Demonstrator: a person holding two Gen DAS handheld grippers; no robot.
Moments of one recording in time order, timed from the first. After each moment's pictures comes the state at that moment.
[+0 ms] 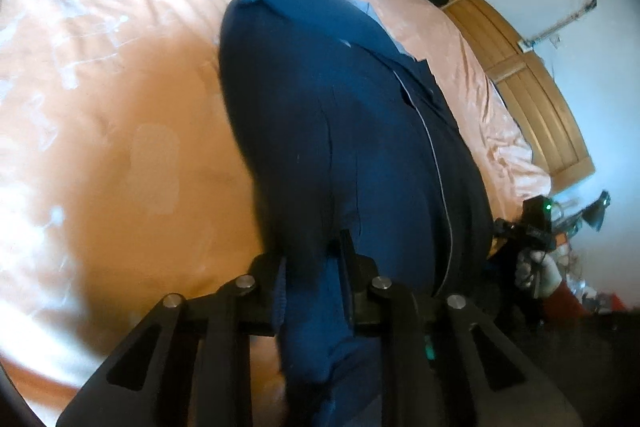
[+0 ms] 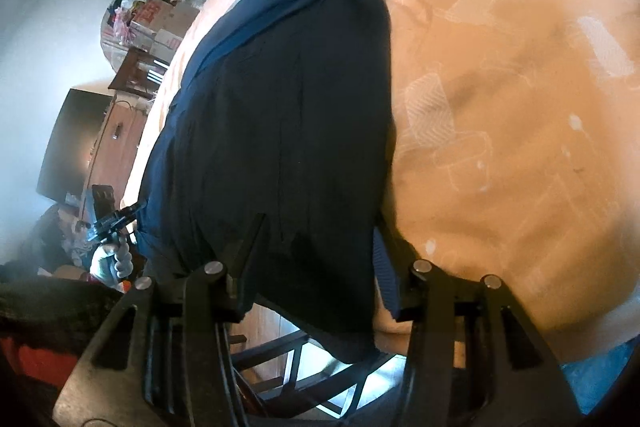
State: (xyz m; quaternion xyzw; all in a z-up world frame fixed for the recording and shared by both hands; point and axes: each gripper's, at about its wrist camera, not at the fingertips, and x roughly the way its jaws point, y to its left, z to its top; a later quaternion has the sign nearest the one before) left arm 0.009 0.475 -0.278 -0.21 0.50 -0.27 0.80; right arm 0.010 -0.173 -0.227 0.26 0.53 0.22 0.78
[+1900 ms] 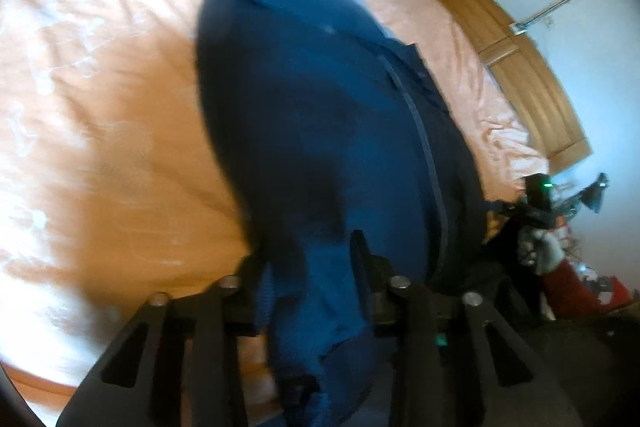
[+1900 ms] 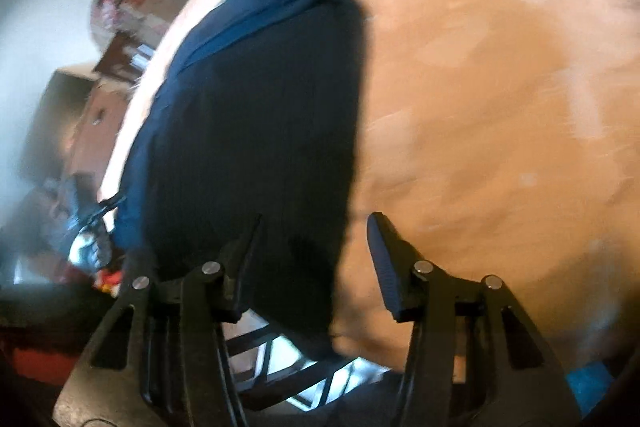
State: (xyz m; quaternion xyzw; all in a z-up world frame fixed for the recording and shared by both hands) left arm 0.012 0.467 -0.279 -0.20 0.51 -0.27 0.79; right arm 0.011 -0.193 -0.205 0.21 0.55 0.19 0.79
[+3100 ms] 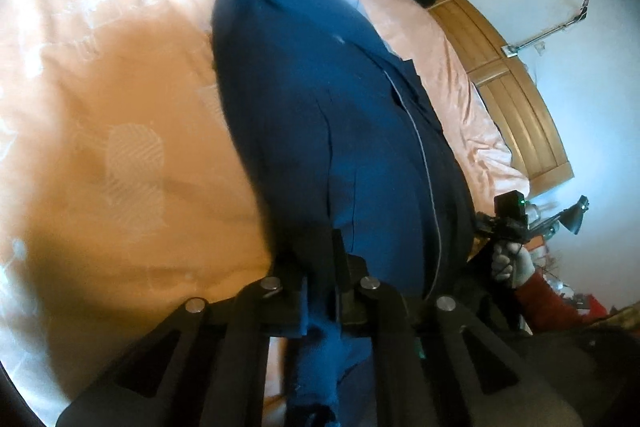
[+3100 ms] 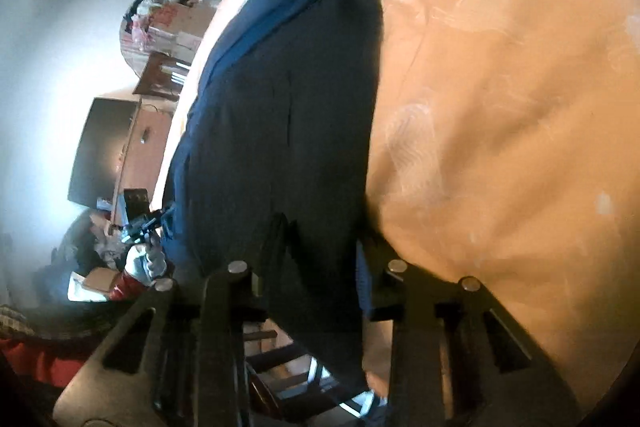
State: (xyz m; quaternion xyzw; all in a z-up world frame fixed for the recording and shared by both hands) left arm 0.023 0.470 -0.296 -0.26 0.50 -0.30 0.77; right arm 0.034 -0.185 -0.247 0.31 0.53 0.27 0.74
